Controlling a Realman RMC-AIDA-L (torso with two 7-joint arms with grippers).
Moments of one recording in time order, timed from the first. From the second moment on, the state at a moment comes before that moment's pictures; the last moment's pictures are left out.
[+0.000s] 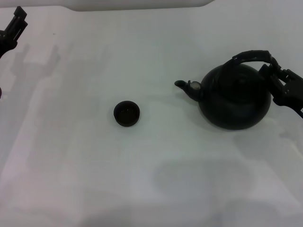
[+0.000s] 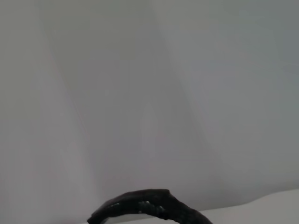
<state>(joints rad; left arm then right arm) -0.38 -2.08 1.26 0.19 0.35 1.16 -0.73 0.28 2.01 -2.34 -0.09 0.39 -1.36 0.73</state>
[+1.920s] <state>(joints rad) -0.39 -2.08 1.26 0.16 0.35 1.16 -0.73 0.46 2.02 -2.34 -0.31 0.37 -1.18 0.35</state>
